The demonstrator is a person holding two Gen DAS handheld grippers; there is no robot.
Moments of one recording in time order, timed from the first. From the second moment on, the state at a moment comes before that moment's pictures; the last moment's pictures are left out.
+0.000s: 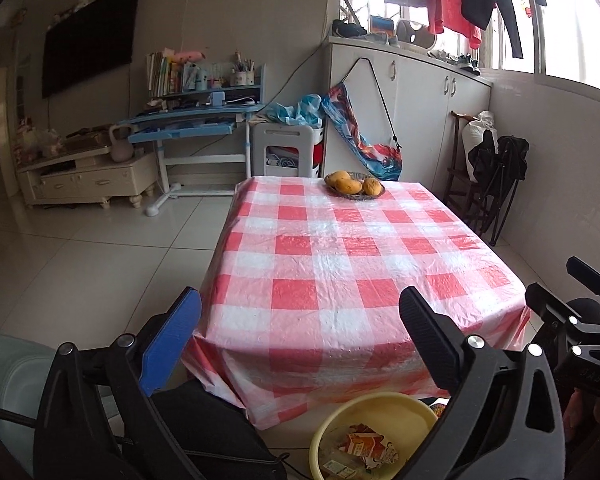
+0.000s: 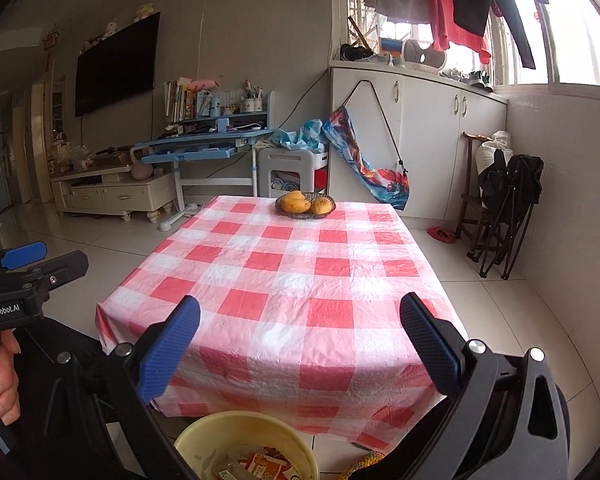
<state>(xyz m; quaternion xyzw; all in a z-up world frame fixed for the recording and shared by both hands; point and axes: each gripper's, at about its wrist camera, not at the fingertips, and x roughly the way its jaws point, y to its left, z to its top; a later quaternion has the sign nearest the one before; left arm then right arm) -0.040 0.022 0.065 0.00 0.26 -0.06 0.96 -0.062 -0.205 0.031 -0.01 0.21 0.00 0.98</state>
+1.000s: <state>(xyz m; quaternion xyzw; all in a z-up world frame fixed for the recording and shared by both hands) -0.036 0.018 0.049 0.02 0.27 -0.06 0.96 -0.057 -0.192 0.015 -0.04 0.23 -0.01 0.97</state>
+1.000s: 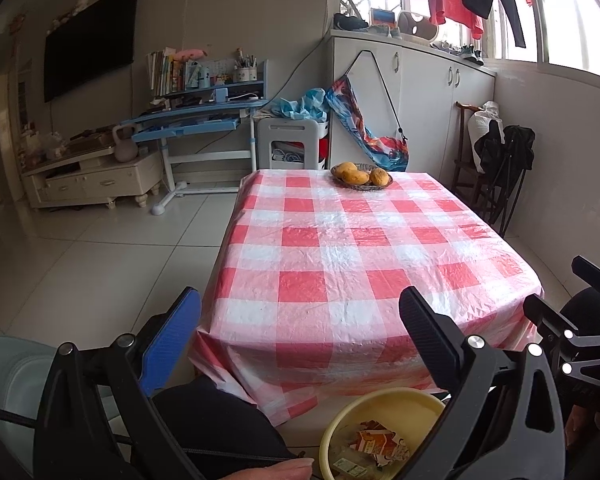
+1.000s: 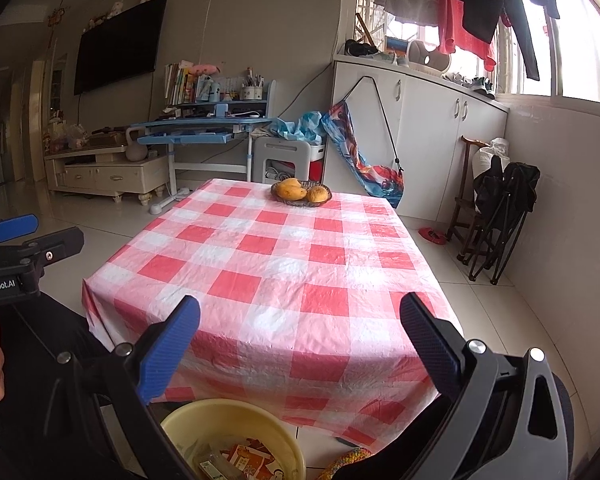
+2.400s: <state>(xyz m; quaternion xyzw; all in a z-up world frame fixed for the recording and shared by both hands) -0.031 0.025 0.048 0.00 0.27 -0.05 0.96 -0.052 -0.181 0.007 -0.06 0.24 -0.01 0.97</state>
